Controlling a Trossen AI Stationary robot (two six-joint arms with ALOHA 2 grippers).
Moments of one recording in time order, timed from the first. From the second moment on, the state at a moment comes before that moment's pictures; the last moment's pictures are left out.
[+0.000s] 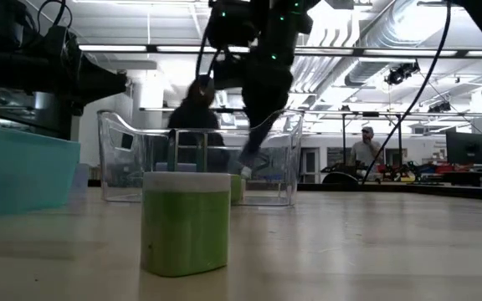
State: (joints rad) left arm 0.44 0.12 0.04 0.14 0.07 -0.26; right arm -0.07 2.06 1.70 -0.93 -0.01 -0.05
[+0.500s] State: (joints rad) left arm 0.44 0.13 0.04 0.15 0.07 -0.26; right arm -0.07 2.12 1.70 -0.99 -0.09 -0.02
